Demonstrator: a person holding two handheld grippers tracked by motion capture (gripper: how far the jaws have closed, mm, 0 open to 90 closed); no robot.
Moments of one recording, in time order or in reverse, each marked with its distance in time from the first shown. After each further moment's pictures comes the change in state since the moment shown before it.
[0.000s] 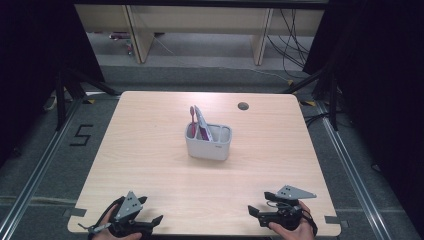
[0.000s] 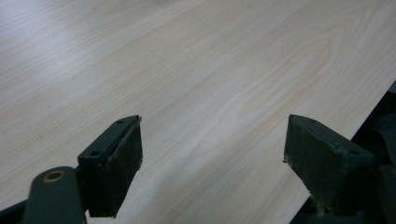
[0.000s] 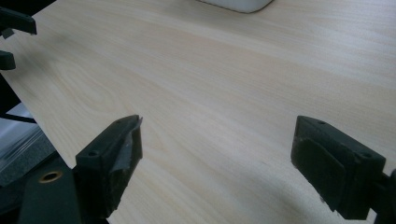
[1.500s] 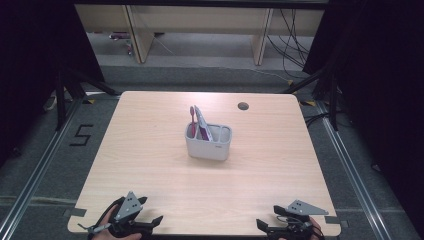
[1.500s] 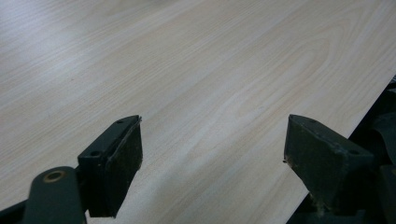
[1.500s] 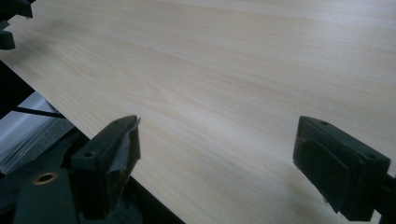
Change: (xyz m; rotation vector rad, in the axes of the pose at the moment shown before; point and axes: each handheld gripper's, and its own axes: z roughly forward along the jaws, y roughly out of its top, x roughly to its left) left arm -0.003 0.000 0.001 -0.026 -0.008 -0.023; right arm 0.004 -0.033 -0.024 0.001 -0.057 0.042
